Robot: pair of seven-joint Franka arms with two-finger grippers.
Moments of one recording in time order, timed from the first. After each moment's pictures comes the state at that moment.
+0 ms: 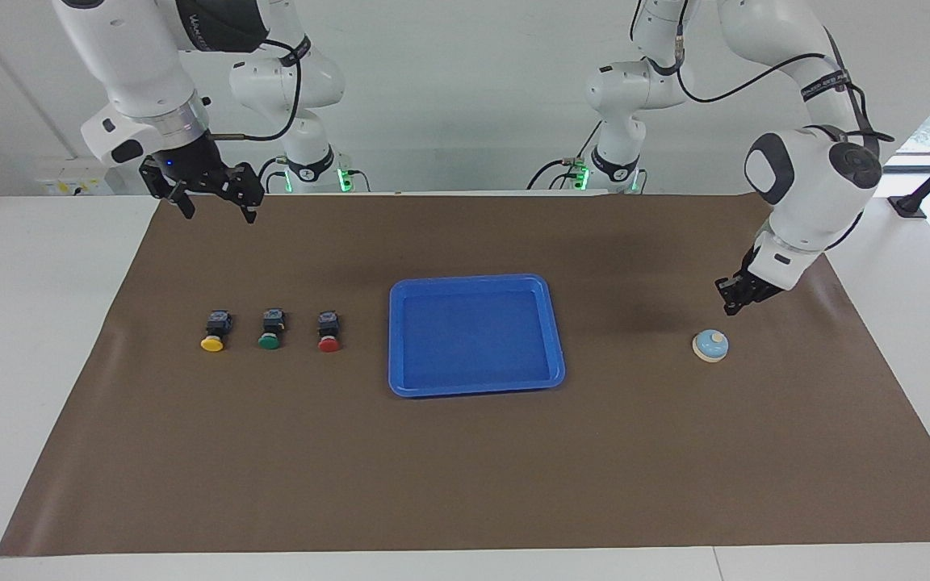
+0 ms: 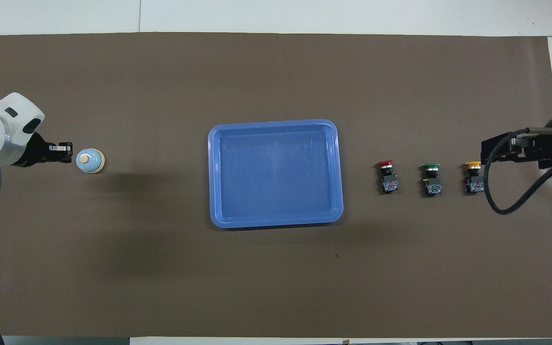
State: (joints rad) left arm 0.03 0.11 0.01 -2.02 -0.03 2.15 0.03; right arm 0.04 -0.06 0.00 -1.66 -0.03 1.55 0.15
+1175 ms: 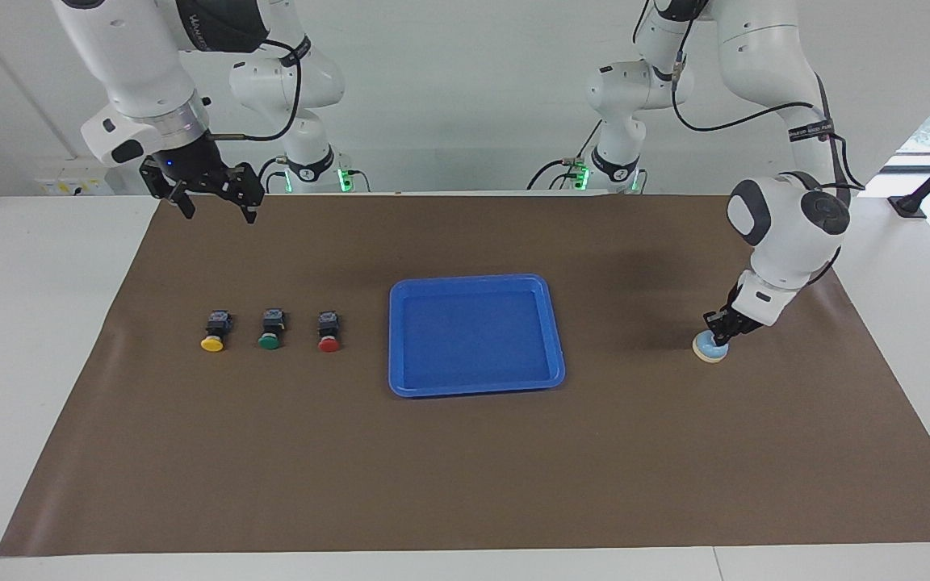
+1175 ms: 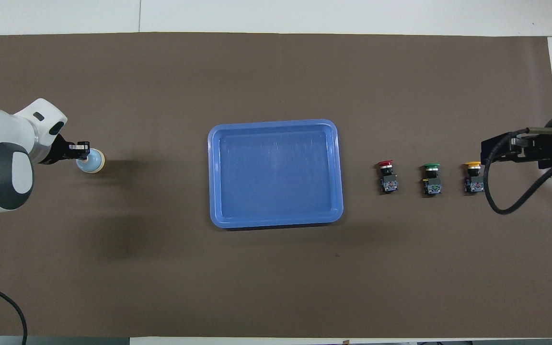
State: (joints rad) left arm 0.03 0.22 0.01 -2.03 -0.03 2.27 0.03; right arm 0.04 -0.06 0.00 -1.66 -0.03 1.55 0.15
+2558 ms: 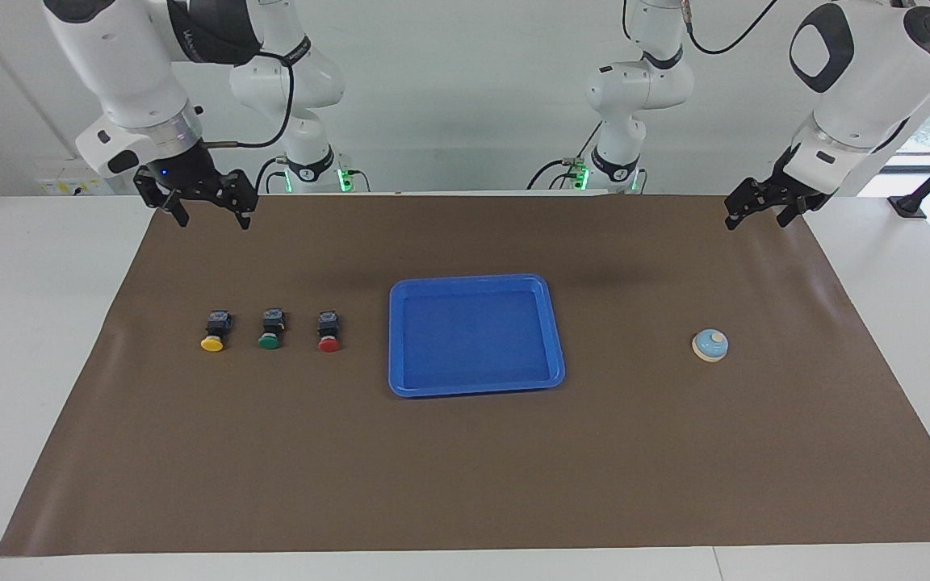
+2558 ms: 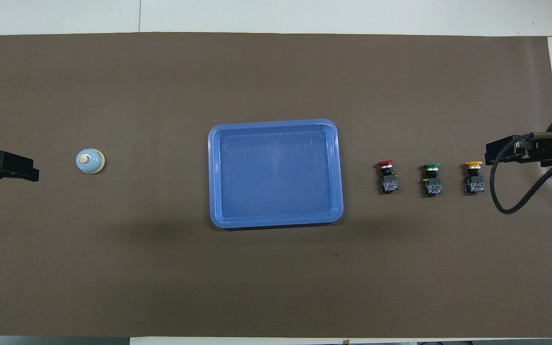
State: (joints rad) left arm 0.03 -0.09 -0.01 -1.79 -0.03 1.61 0.03; right arm -0.02 -0.07 0.00 -1.77 -0.03 1.67 0.06
